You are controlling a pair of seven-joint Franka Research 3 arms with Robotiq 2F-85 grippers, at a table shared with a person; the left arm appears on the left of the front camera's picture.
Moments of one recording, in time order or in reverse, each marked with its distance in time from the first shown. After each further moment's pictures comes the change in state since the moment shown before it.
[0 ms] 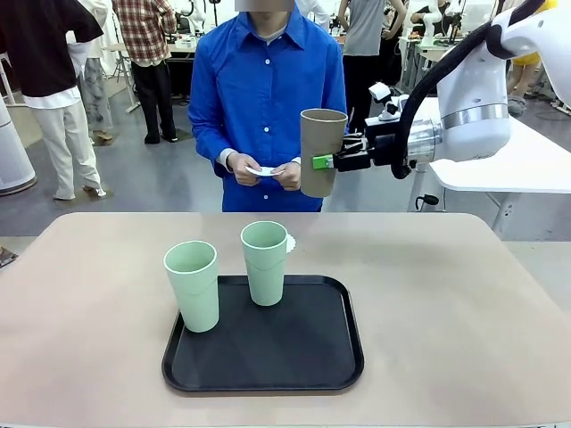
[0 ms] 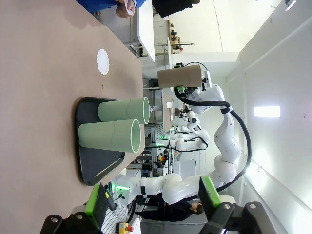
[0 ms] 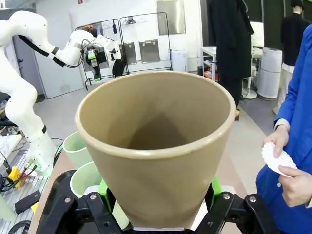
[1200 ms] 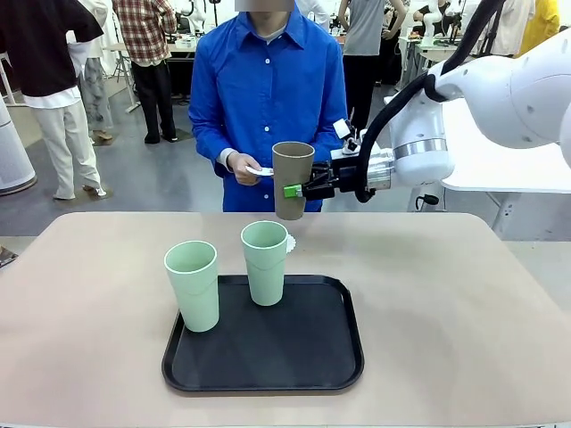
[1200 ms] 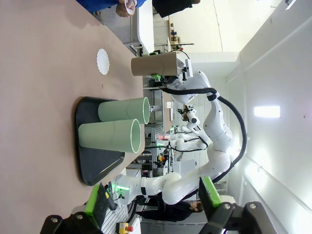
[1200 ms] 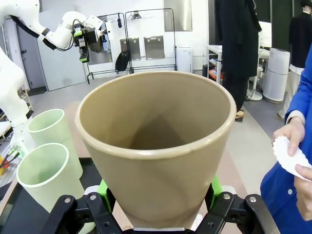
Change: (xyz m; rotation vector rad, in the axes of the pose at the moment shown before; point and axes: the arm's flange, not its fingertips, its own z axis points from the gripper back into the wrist) left arm 0.000 0.000 0.000 0.000 0.000 0.000; right arm -0.064 -0.048 -0.073 0.038 0.001 0.045
